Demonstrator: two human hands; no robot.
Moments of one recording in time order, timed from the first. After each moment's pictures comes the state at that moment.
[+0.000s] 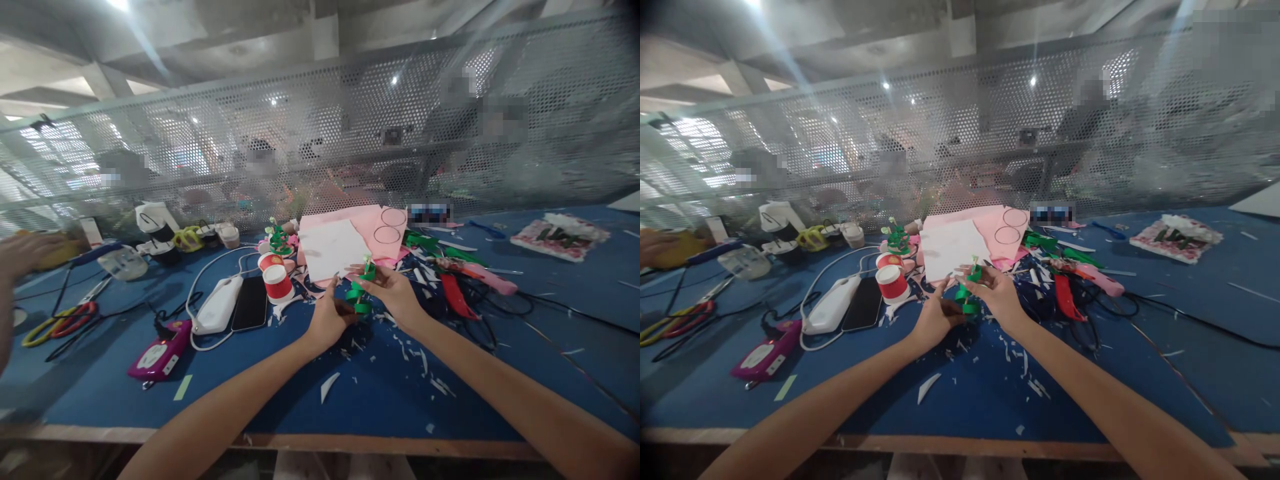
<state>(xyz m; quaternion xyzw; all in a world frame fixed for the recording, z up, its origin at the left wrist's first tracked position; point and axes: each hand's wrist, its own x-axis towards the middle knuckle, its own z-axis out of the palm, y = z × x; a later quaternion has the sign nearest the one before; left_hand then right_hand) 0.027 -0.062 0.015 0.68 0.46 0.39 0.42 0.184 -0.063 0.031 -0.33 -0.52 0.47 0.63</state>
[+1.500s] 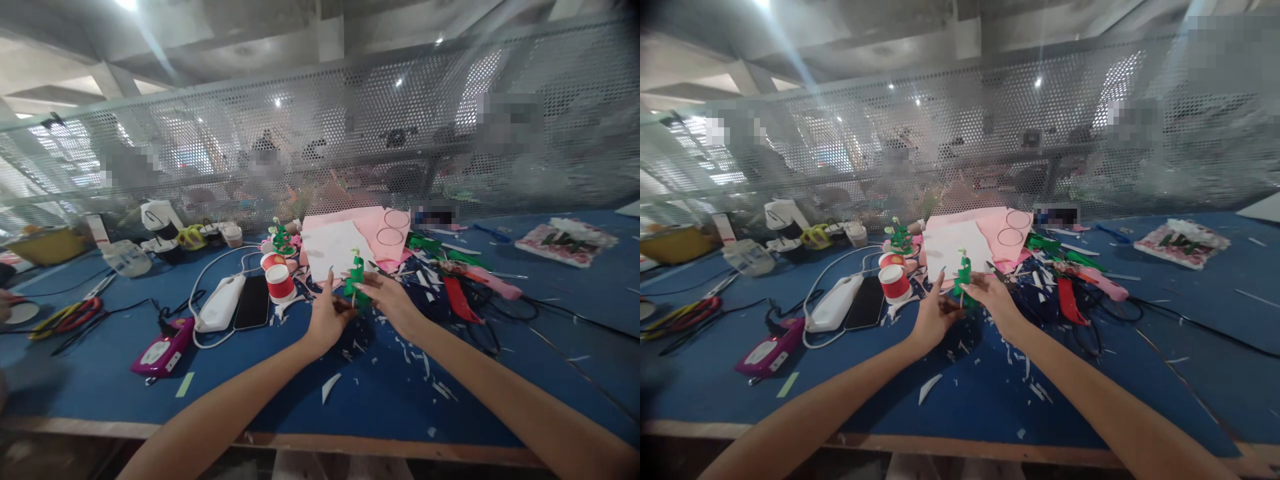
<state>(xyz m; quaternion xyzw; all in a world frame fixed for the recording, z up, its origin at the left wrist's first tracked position) 0.025 -0.063 0.014 0.68 0.46 0.44 0.37 0.177 -0.068 0.032 -0.36 -0.47 0.57 0.57</state>
